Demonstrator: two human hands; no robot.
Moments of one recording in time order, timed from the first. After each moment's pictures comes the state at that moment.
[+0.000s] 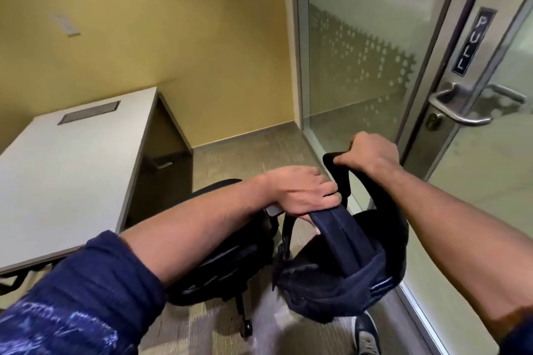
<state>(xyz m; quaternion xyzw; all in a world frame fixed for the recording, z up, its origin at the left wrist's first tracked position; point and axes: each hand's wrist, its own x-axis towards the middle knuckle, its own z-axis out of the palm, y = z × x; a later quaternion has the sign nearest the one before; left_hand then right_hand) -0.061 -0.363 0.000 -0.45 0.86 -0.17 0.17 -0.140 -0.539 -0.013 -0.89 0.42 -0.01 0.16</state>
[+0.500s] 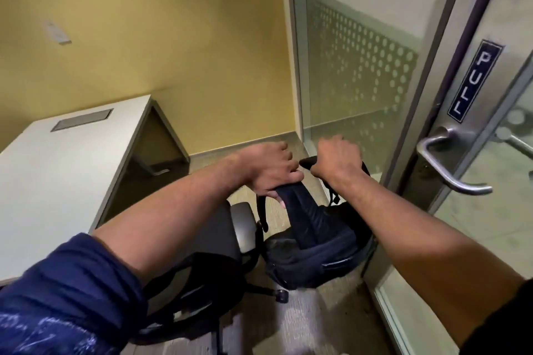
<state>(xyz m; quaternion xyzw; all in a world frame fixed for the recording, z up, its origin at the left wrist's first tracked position) 0.054 -0.515 0.011 -0.49 0.77 -0.20 0.35 -0.046 -0.658 -0.026 -0.95 0.30 -0.03 -0.01</state>
